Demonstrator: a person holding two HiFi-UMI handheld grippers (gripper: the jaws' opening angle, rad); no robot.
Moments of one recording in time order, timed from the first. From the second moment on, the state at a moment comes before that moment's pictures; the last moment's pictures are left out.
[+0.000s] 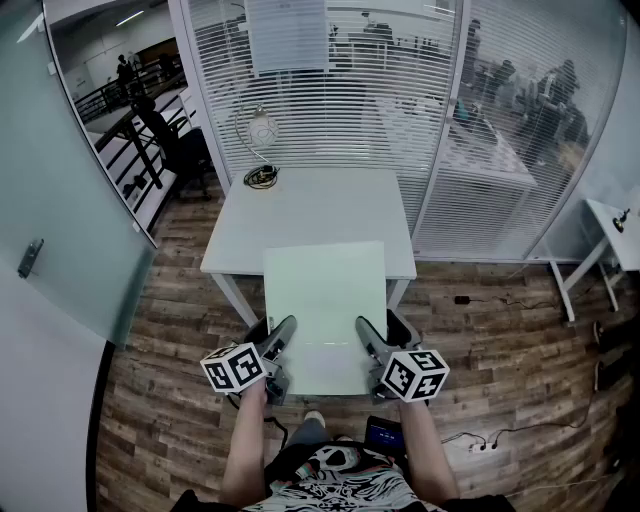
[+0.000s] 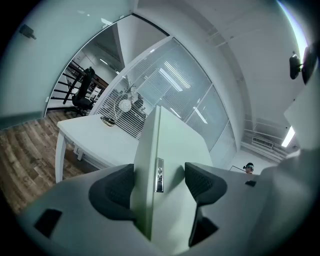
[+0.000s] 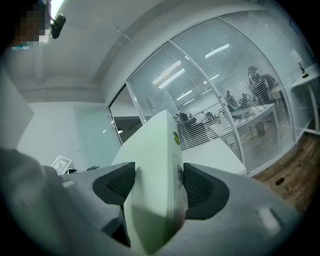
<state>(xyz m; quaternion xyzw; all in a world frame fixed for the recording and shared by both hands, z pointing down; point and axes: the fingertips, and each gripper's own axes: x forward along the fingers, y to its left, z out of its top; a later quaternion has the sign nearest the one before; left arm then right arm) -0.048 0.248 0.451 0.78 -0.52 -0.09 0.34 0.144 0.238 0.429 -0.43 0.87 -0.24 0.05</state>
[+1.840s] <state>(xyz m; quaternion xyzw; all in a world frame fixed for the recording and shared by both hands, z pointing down) -0.110 0.007 0.505 0.77 -0.51 -0.06 0.39 0.082 -0.006 0.483 -0.44 0.85 -0.31 0.03</state>
